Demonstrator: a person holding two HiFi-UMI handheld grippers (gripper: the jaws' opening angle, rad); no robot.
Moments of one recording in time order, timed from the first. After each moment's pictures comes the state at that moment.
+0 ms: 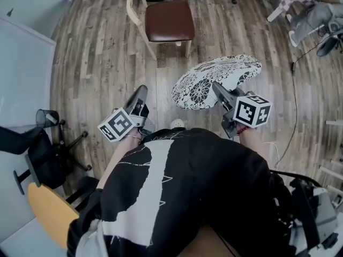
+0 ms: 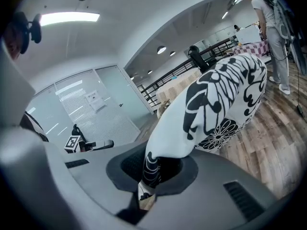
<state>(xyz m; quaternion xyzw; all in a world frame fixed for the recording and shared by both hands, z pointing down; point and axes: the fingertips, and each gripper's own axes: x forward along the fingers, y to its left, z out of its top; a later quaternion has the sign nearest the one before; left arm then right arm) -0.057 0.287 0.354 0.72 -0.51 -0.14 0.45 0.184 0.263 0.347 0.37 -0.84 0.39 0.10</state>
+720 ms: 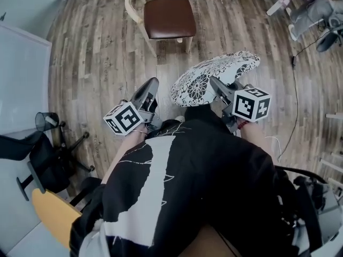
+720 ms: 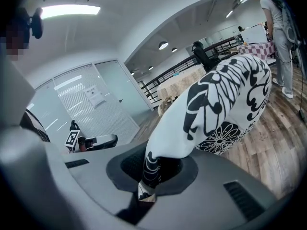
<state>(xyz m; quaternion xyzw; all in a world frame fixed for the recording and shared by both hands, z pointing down) -0.047 0.241 0.350 0.77 -0.45 -0.13 0.44 0.141 0.232 0.352 0.36 -0.84 0.39 0.13</state>
